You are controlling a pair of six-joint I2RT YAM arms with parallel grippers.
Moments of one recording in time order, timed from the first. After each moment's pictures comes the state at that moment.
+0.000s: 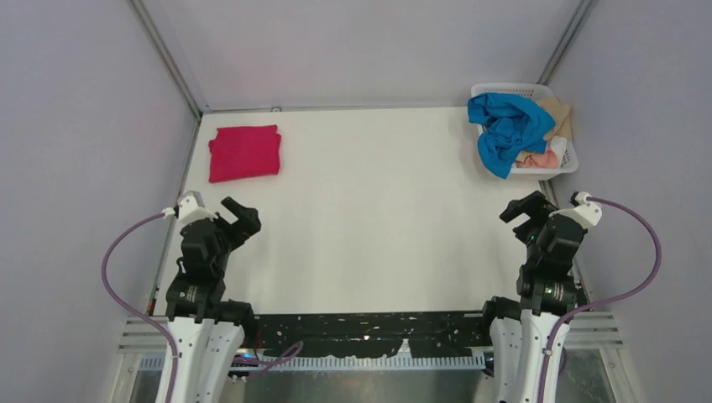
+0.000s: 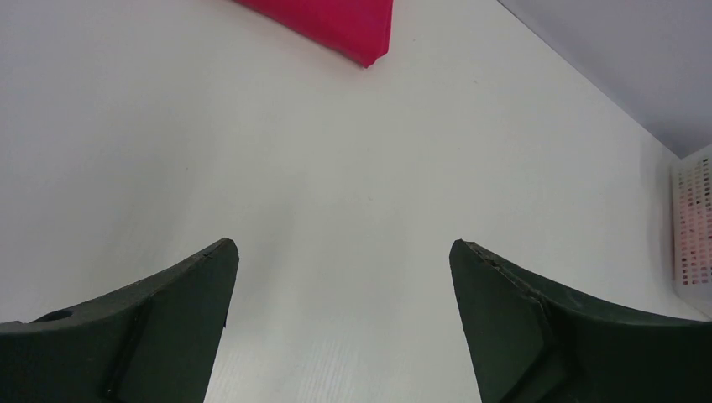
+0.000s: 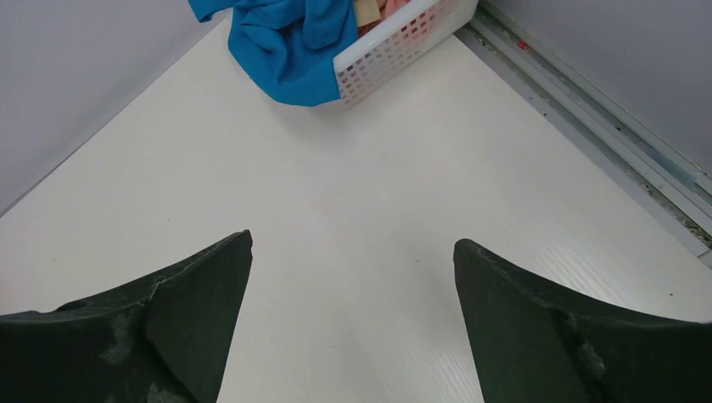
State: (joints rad) left arm -0.06 0.42 0.61 -0.59 -0.18 -0.60; right arm -0.31 0.41 0.65 -0.58 0.09 0.44
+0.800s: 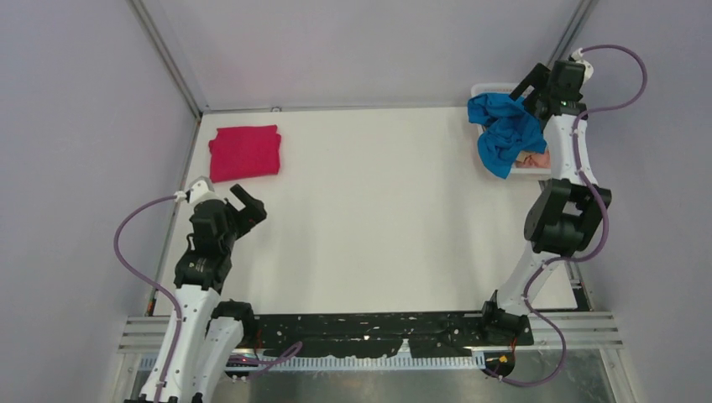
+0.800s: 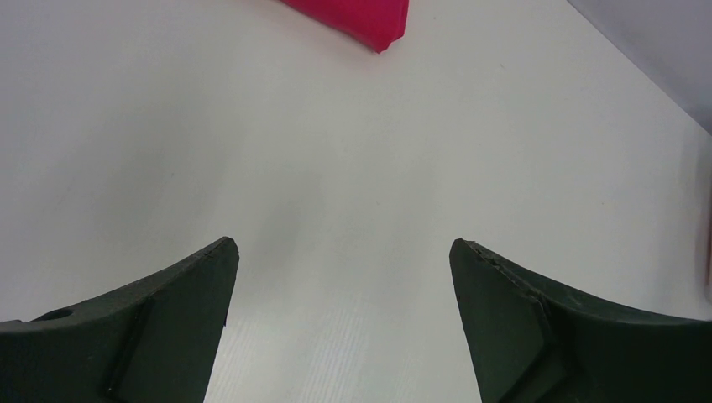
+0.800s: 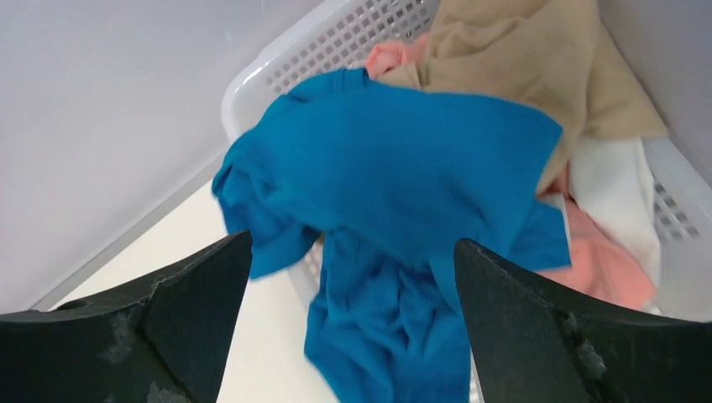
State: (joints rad) left arm -0.06 0.61 0.61 -0.46 -0.18 -0.60; right arm -0.27 1.79 1.71 -0.39 0.05 0.43
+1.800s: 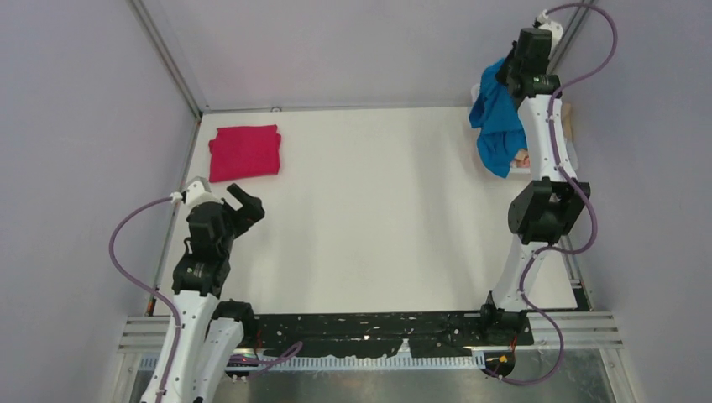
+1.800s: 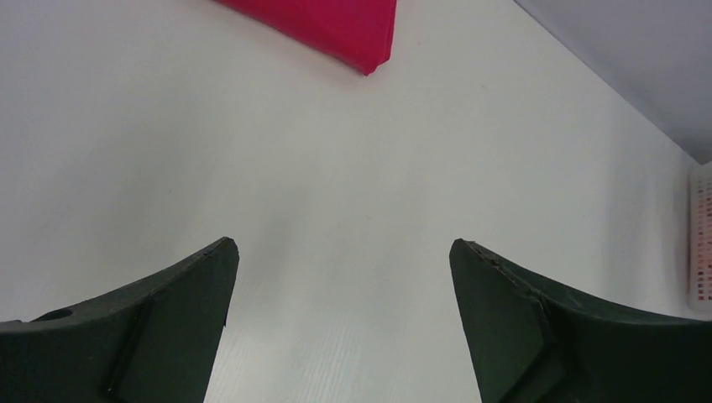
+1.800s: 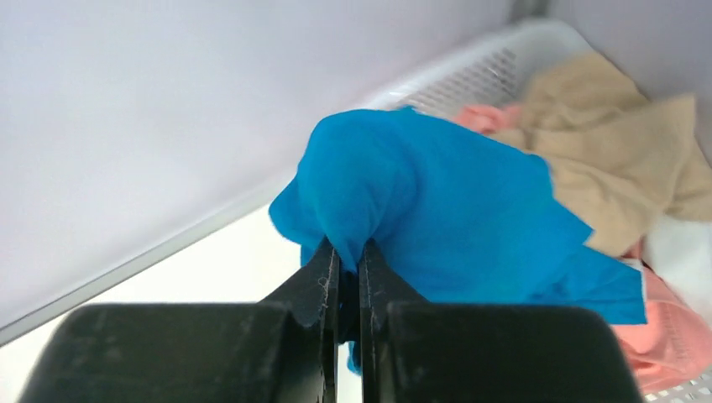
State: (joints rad) left arm -0.07 0.61 0.61 -0.45 -0.19 -0.60; right arm -0.12 2.10 2.18 -0.55 0.21 0.38
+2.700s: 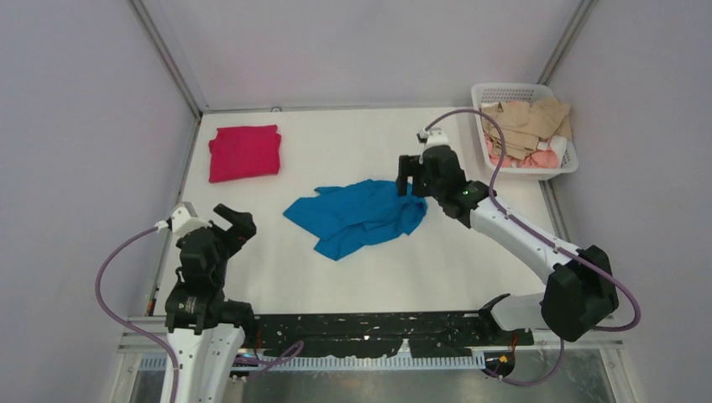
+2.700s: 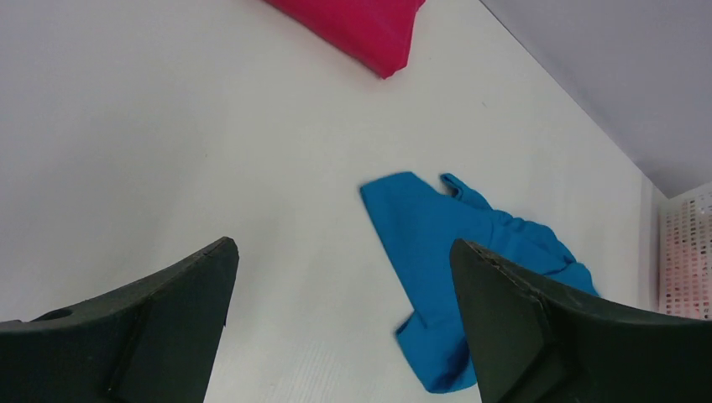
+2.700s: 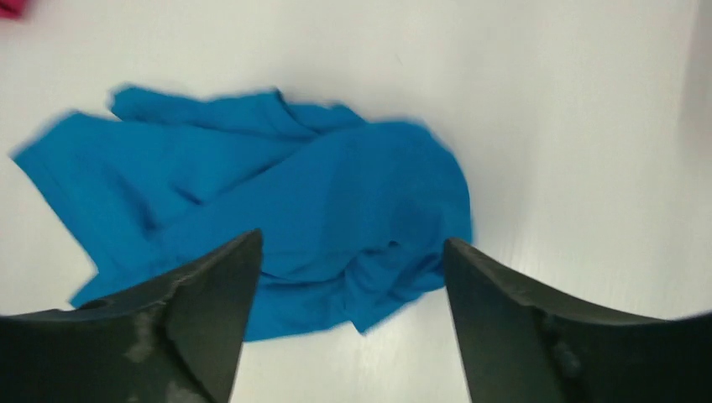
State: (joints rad) left arm -0.07 0.33 0.59 -0.64 -0.25 -0.67; right arm 0.53 1.32 1.08 -0.21 0.14 0.29
